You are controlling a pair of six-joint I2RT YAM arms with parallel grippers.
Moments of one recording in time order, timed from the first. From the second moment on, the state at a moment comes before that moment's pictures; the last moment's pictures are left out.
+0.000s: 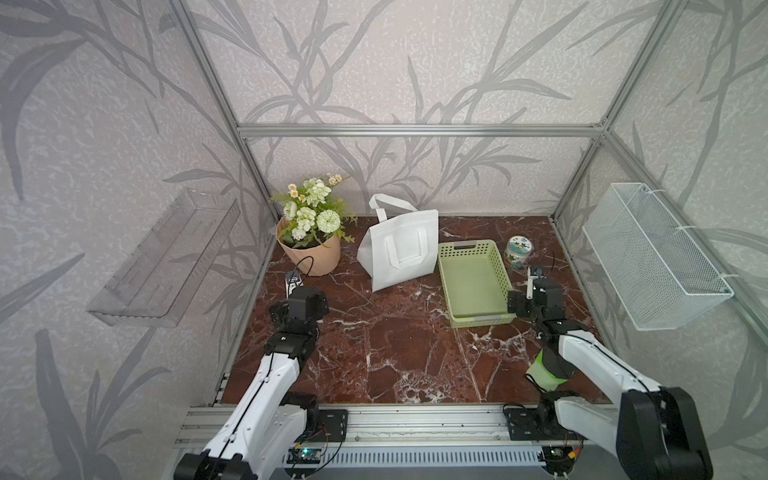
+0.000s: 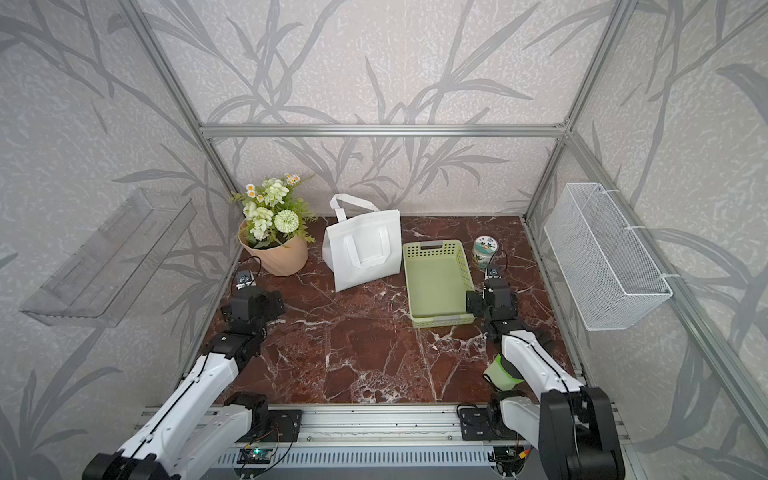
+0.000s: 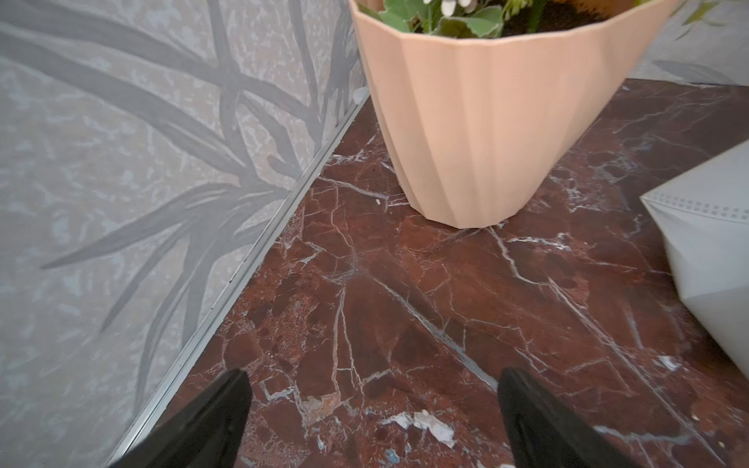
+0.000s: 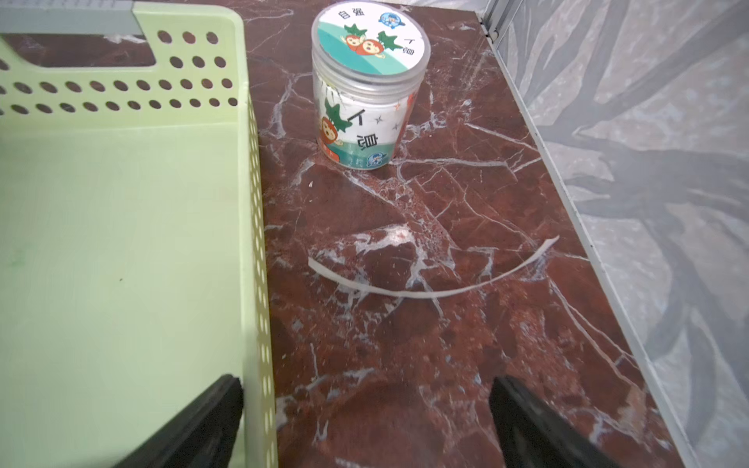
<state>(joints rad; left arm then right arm) -0.09 0.88 0.48 -0.22 -0.54 -0.20 0.08 1.18 0.46 0.05 0.24 0.06</state>
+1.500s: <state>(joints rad) -0.05 1.54 0.37 0.79 -0.38 -0.04 0.00 1.57 0.38 0.86 0.04 0.04</state>
